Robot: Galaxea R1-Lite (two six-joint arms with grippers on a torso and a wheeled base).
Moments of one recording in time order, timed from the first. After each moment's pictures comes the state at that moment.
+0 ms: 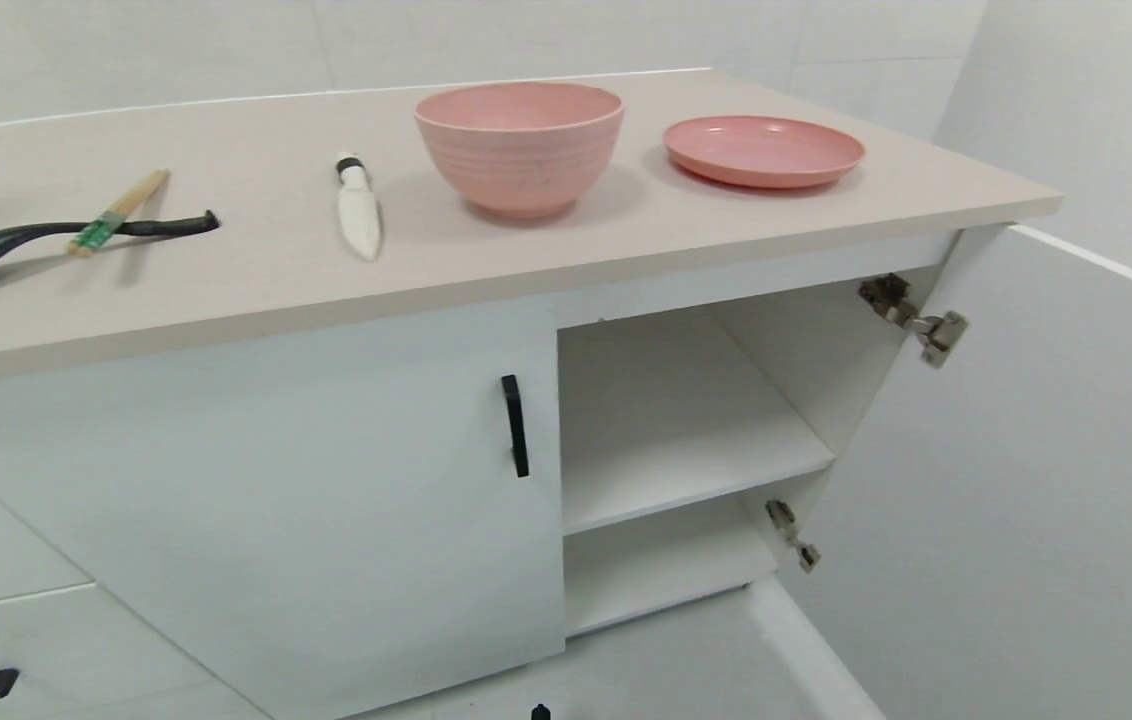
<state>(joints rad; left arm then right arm) 0.00 0.00 0.00 0.00 -0.02 0.00 0.00 0.01 0.00 0.00 0.02 -0.02</state>
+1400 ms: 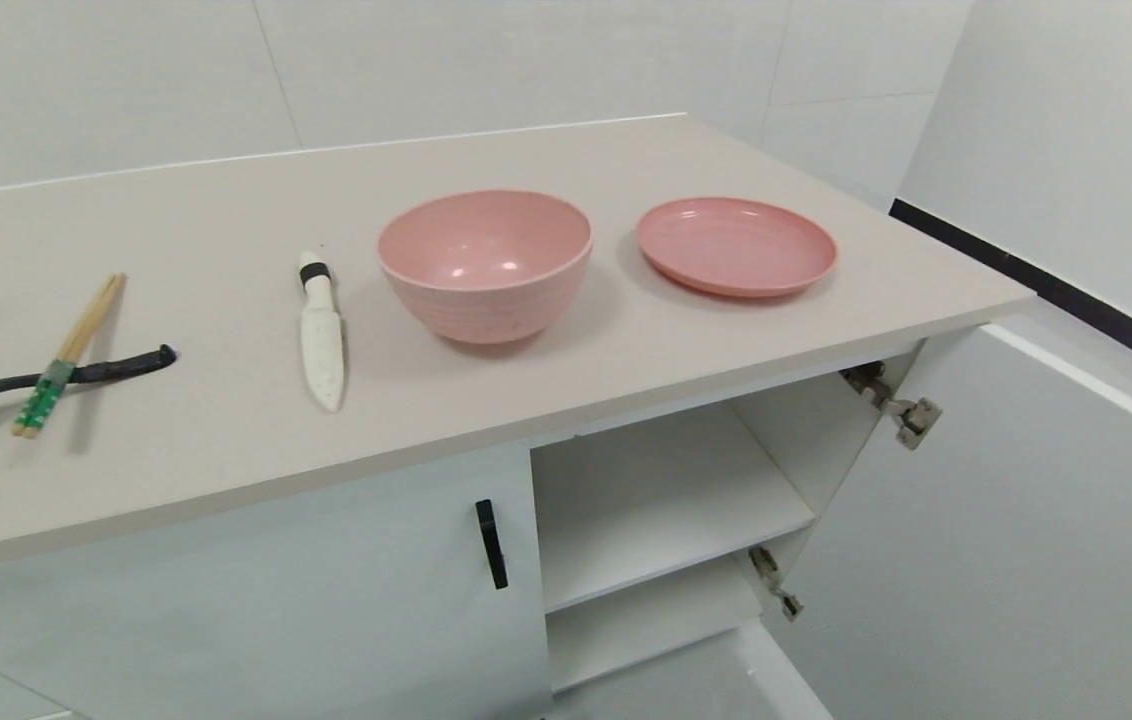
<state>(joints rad) 0.00 0.00 0.00 0.00 -0.02 -0.03 0.00 0.01 0.00 0.00 0.02 -0.02</state>
